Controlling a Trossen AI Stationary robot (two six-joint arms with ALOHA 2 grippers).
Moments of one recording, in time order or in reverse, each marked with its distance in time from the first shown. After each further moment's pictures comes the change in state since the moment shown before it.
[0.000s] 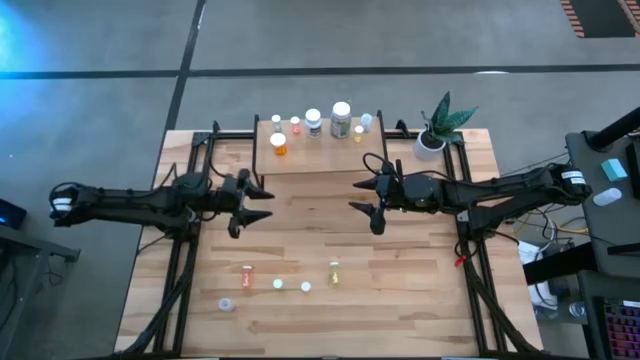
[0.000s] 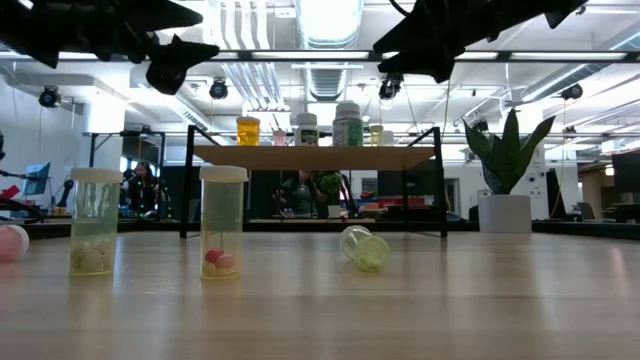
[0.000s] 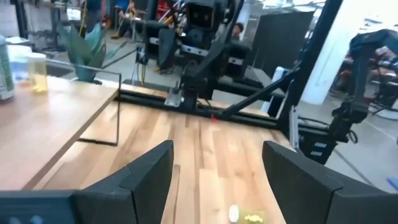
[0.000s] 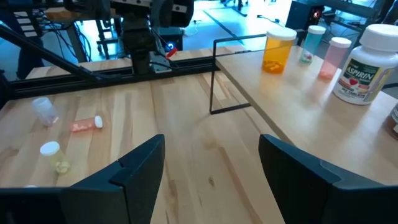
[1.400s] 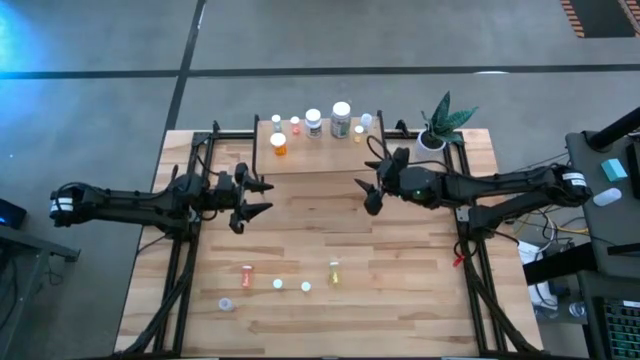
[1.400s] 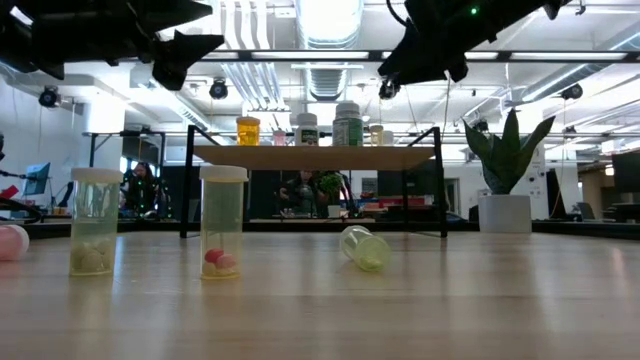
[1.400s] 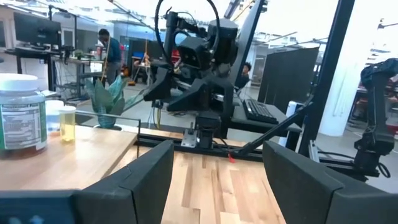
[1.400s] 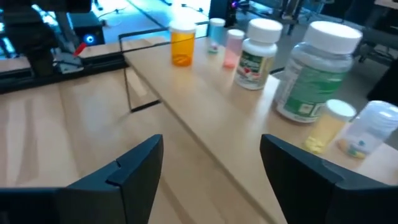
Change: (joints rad) left arm 0.023 0.038 -0.086 0.308 -0.054 0.059; right arm -0.058 -0.001 0.062 -0.146 0.262 0.027
